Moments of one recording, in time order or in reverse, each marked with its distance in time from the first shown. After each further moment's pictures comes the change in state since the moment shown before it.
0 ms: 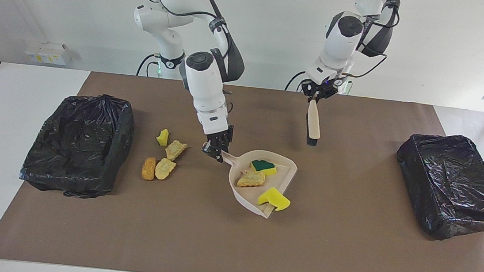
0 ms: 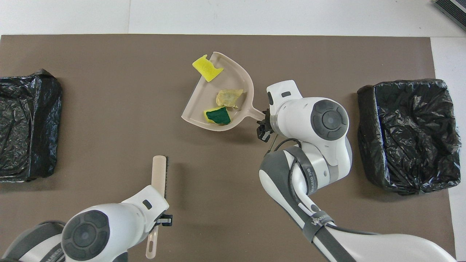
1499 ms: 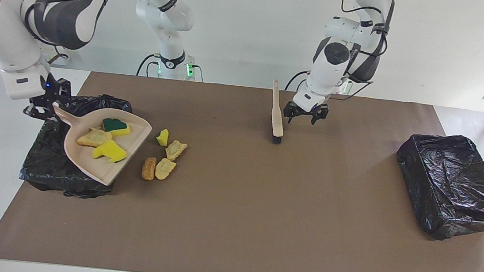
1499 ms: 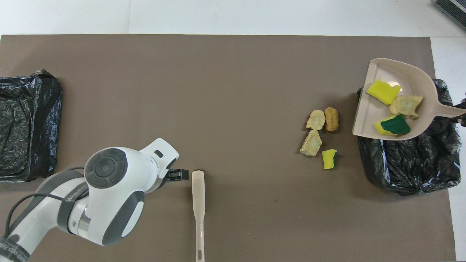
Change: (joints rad) left arm 0.124 0.345 0.029 0.291 0.001 0.076 0.082; right arm -0.686 -0.061 -0.039 0.337 -0.239 -0.696 -0.738
